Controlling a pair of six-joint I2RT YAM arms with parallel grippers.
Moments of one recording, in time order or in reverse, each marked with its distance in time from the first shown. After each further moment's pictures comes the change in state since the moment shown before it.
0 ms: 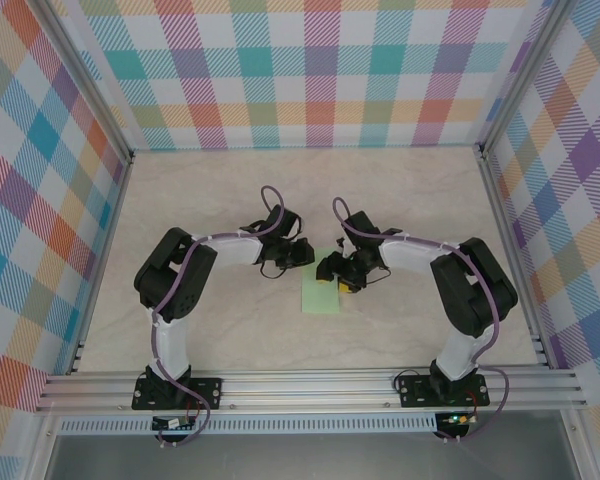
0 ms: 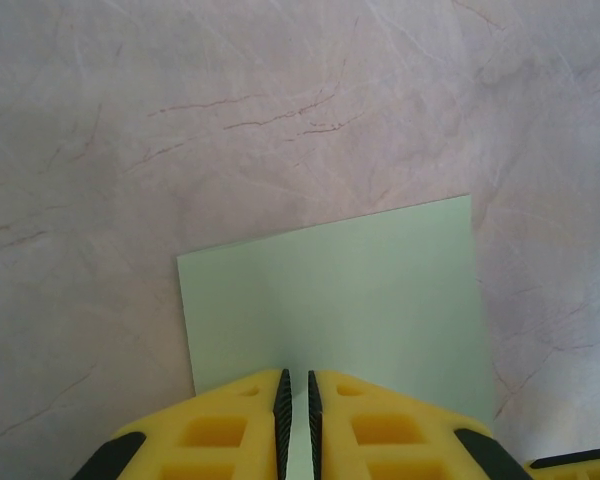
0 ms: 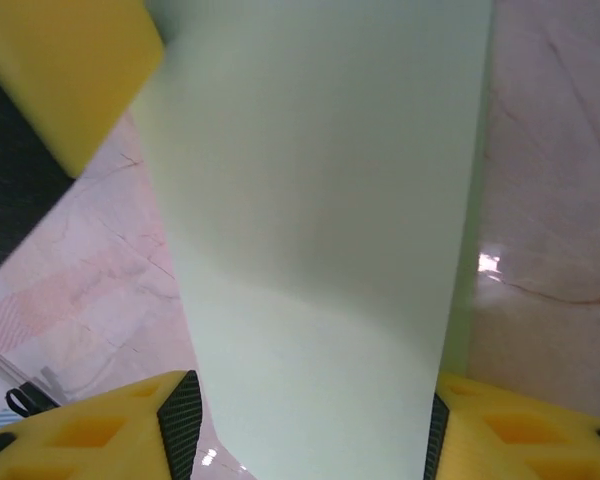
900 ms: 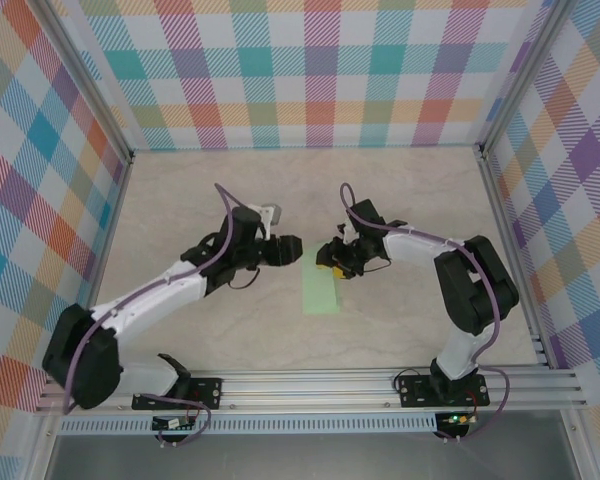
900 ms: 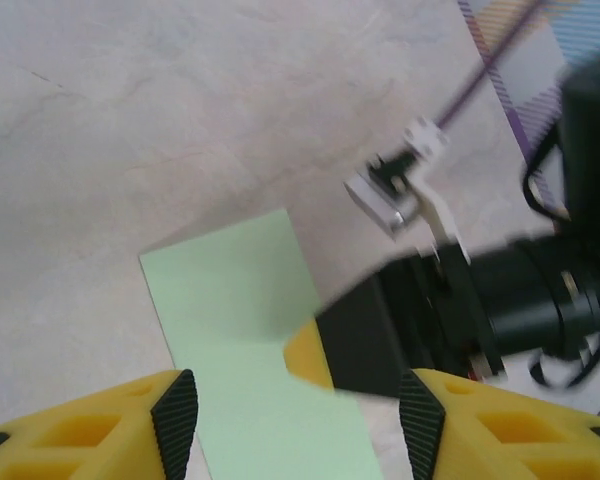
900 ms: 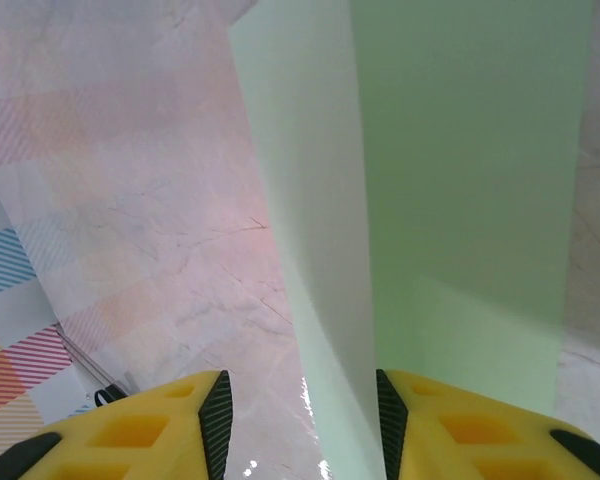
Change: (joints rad) left arm -0.125 -0.719 -0.305 -0.054 -0.166 0.157; right arm -0.048 0.017 0.078 0.037 -0.085 0.035
